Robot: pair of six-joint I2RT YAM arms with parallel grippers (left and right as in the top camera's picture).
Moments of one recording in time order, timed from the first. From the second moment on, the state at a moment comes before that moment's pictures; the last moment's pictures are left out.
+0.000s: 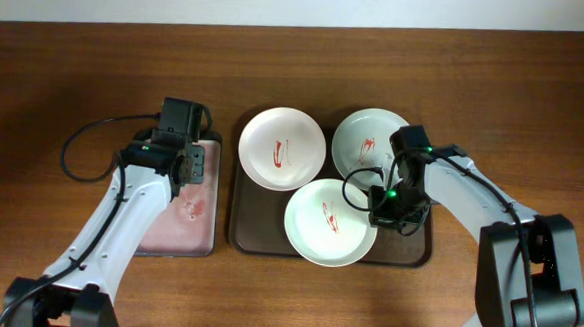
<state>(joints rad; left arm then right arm) -0.18 1.54 1.08 -0.70 -0.36 -0.11 0.18 1.78 1.05 -0.89 -0.31 0.21</state>
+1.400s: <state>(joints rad) -0.18 1.54 0.88 -0.59 0.06 -0.28 0.18 1.78 1.05 -0.90 -0.31 0.21</state>
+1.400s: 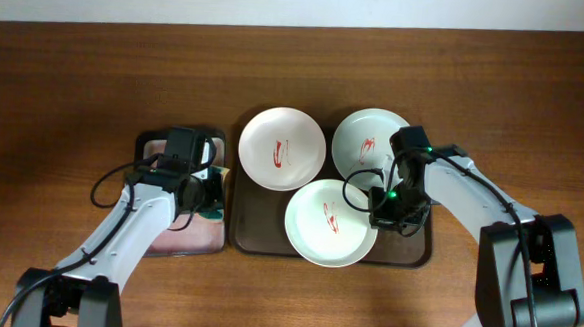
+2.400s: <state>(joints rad) -0.66 1.79 0.99 -0.25 0.35 -0.69 0.25 1.78 1.05 -0.90 -0.41 0.24</state>
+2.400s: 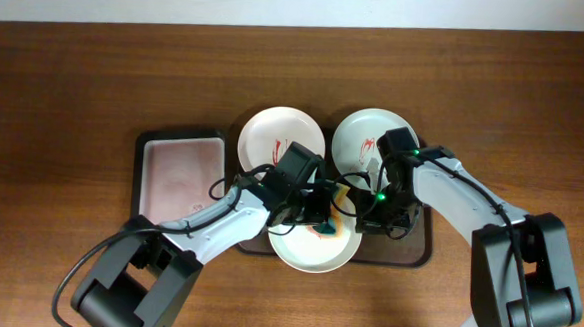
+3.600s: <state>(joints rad) -0.72 1.75 1.04 -0.55 0.17 -0.76 0.25 1.79 1.05 -0.90 -0.44 0.24</state>
